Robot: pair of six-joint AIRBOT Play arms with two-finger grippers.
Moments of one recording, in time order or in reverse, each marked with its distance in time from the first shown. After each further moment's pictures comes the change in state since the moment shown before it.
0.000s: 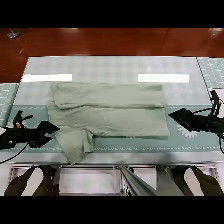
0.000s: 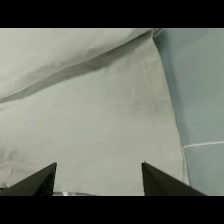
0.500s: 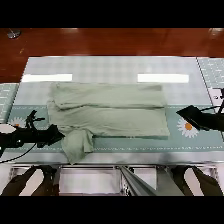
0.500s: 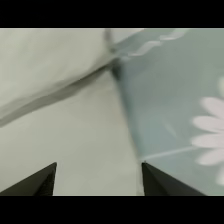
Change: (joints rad) left arm -0.139 -0.060 -0.023 -0.045 -0.001 0.097; right arm -0.052 0.004 0.059 -0.152 -0.042 0.106
